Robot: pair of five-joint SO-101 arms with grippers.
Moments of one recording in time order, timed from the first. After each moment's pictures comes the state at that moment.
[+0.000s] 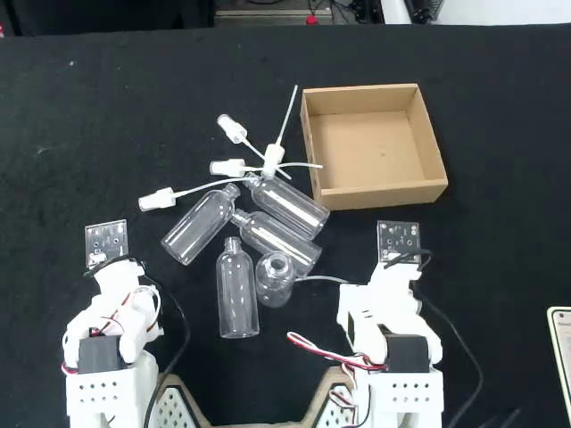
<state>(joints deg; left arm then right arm) -11.4 -104.2 96.1 72.8 2.0 0.5 -103.1 97.0 74.4 -4.6</state>
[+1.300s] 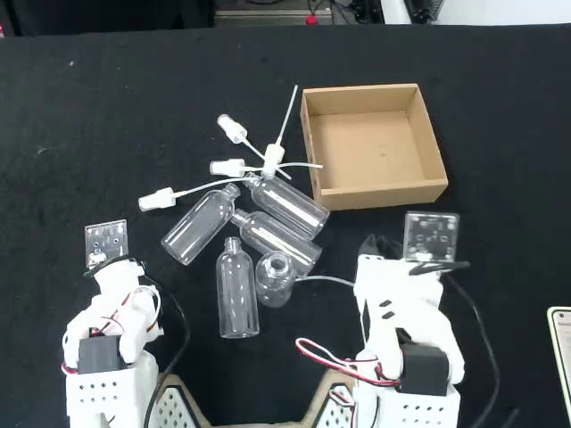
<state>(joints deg) -11.4 -104.2 96.1 72.8 2.0 4.7 -103.1 81.4 67.3 2.4</state>
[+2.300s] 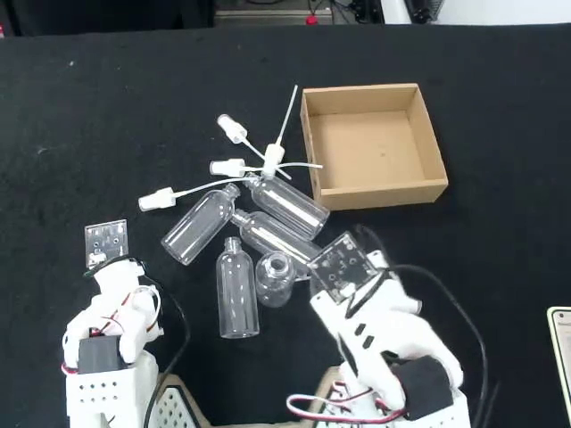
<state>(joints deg) -11.4 -104.2 96.1 72.8 2.0 -17.5 -103.0 72.8 76.1 24.2</state>
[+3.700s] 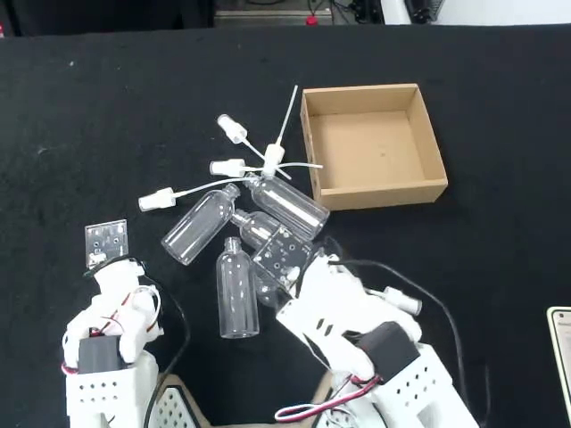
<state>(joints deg) -11.4 -104.2 96.1 72.8 2.0 -35.0 -82.6 74.2 70.3 15.3</state>
